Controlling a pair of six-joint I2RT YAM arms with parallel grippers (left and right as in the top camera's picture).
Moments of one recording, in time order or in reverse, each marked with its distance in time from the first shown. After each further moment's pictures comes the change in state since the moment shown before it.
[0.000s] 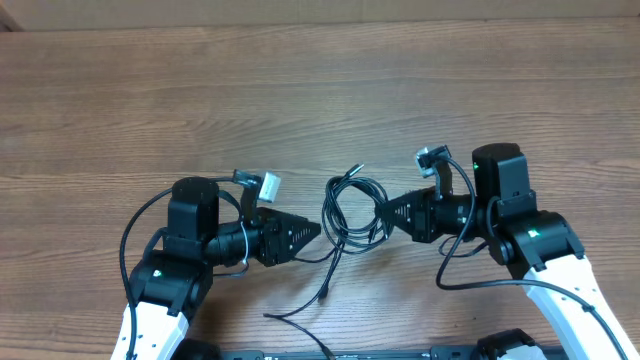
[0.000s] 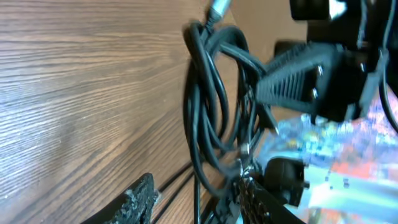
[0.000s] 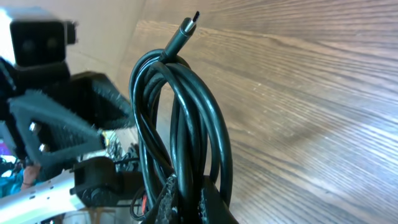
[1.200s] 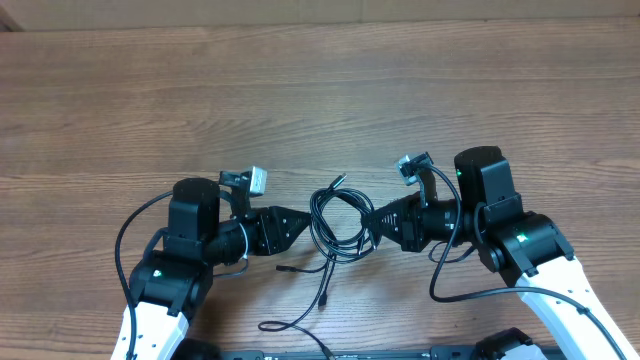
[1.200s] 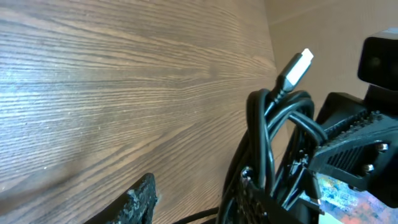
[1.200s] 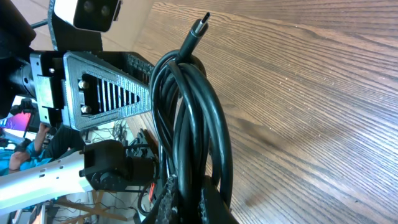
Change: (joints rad) left arm -0.001 0.000 0.000 -0.034 -0.169 -0.158; right arm 0.086 0.000 0.000 0.026 -0.006 0.000
